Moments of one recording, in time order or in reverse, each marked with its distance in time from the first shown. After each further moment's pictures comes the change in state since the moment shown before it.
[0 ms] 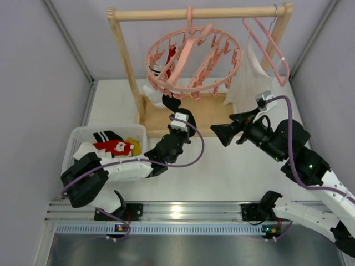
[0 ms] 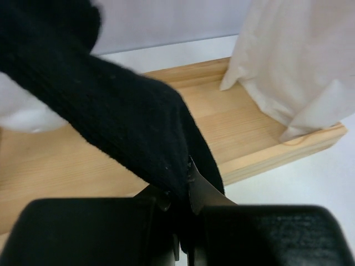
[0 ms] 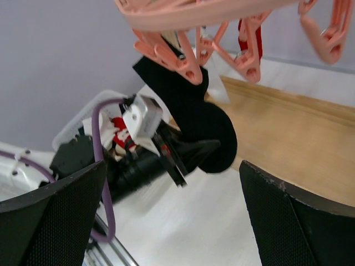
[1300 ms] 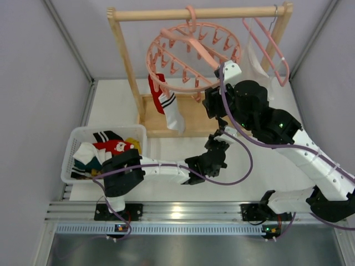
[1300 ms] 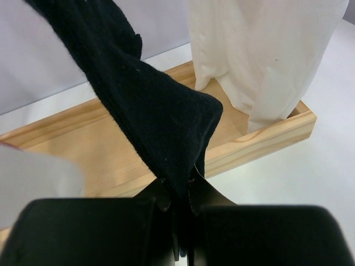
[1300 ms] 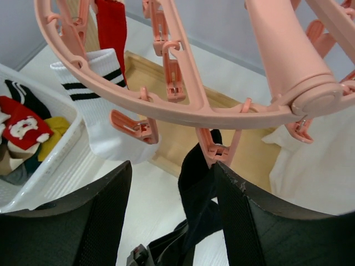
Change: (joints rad) left arm -0.343 0.391 0.471 -0.086 -0.430 0.268; right arm 0.060 0.497 0.533 -0.292 0.255 -0.264
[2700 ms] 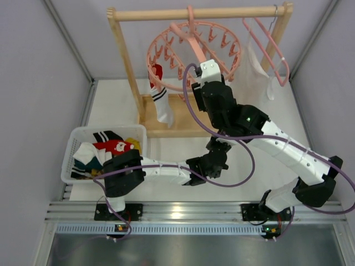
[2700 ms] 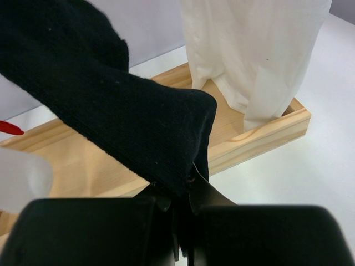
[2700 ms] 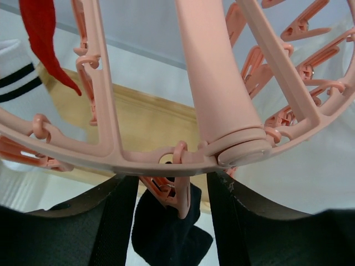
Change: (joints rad) left arm -0.016 0.006 0.014 -0.001 0.001 0.031; right arm 0.111 0.196 0.085 0.045 0.468 -0.042
